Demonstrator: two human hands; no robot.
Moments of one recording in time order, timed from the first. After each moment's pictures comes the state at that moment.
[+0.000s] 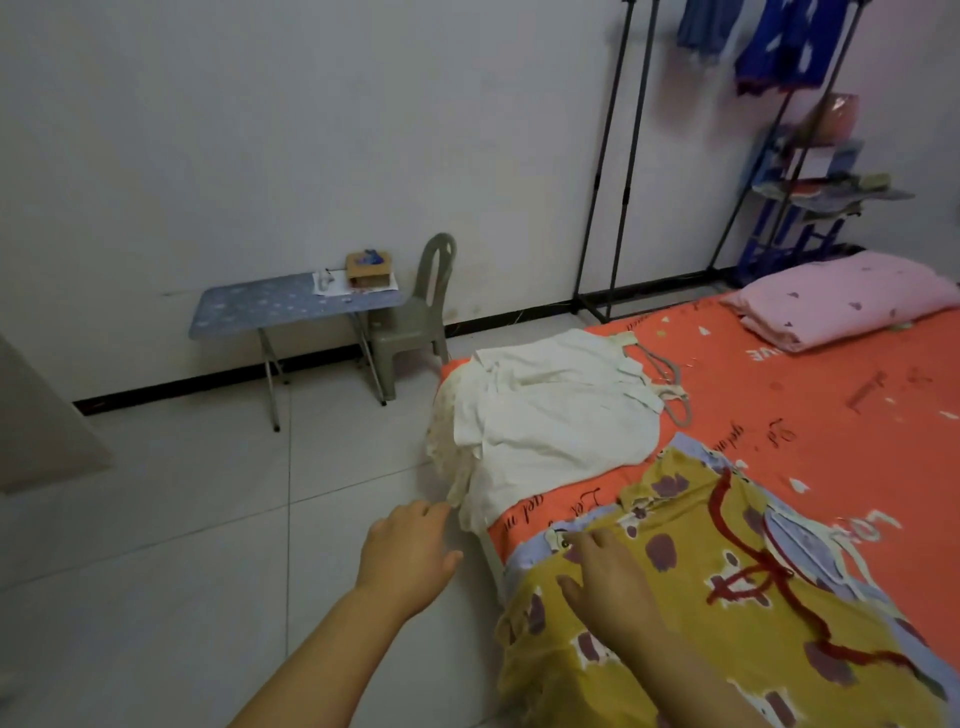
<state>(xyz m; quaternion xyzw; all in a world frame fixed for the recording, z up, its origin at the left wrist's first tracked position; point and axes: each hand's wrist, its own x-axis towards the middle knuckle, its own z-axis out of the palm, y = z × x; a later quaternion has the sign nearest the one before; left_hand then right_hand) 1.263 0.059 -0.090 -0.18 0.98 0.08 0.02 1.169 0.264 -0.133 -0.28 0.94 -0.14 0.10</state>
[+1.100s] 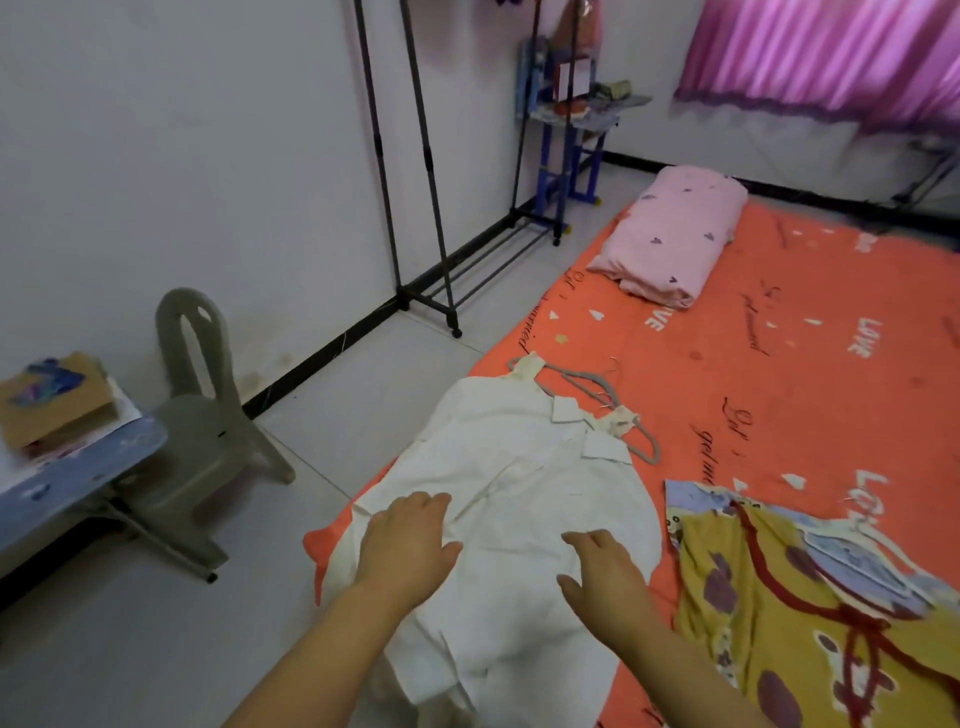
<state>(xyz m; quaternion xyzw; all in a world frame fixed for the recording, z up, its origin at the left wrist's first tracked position) 0.727 -0.156 -0.141 0.13 0.98 0.07 0.12 0.779 0.063 -0.195 0.05 0.97 -0.20 0.15</state>
